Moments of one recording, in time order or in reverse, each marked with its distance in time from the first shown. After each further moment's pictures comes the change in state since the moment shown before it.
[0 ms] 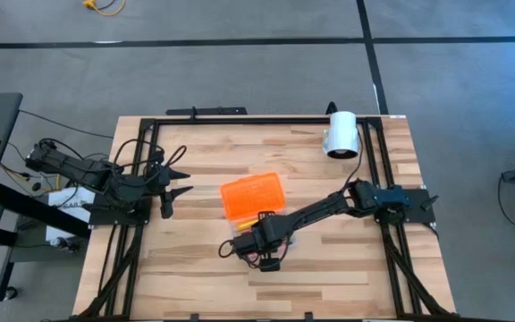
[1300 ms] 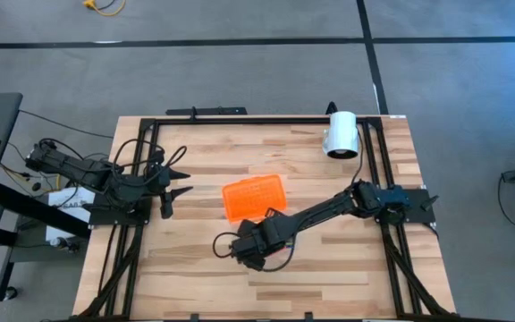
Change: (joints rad) left arm 0.000 0.000 0.000 0.000 0.003 0.024; right arm 0.025 -0.021 0.130 -0.082 0.165 0.491
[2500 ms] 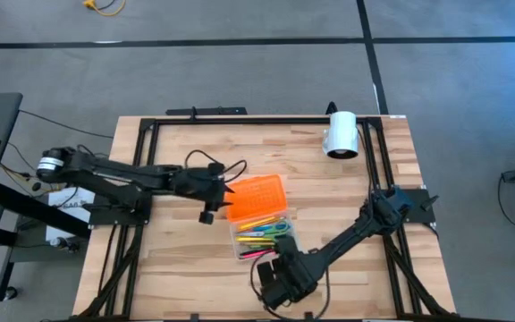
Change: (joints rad) left arm 0.342 0.579 0.000 0.470 0.560 0.483; right arm 0.254 -0.052 0.000 -0.204 0.073 1.149
